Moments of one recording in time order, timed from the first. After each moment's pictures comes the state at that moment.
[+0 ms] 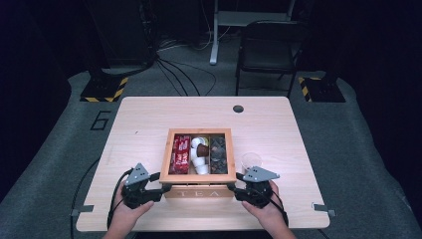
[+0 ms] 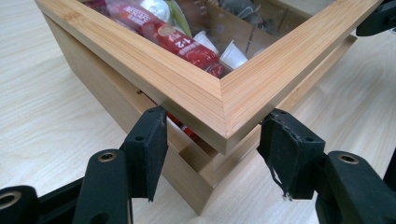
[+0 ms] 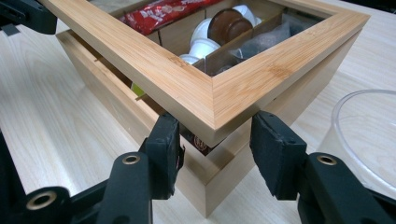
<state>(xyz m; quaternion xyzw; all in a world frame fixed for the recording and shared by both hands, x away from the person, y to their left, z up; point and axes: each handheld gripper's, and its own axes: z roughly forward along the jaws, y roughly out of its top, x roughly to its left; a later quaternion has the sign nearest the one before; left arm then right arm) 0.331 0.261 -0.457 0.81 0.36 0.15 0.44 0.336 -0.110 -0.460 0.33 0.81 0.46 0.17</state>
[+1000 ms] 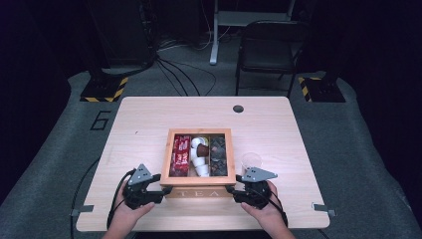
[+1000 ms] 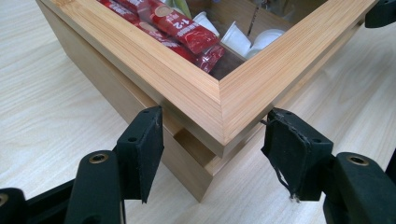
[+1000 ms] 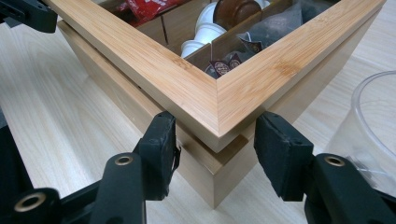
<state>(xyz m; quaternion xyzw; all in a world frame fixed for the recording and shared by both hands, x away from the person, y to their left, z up) 0.332 0.259 -0.459 0.82 0.36 0.15 0.42 0.337 -0.108 -0.466 0.34 0.82 0.45 0.15</state>
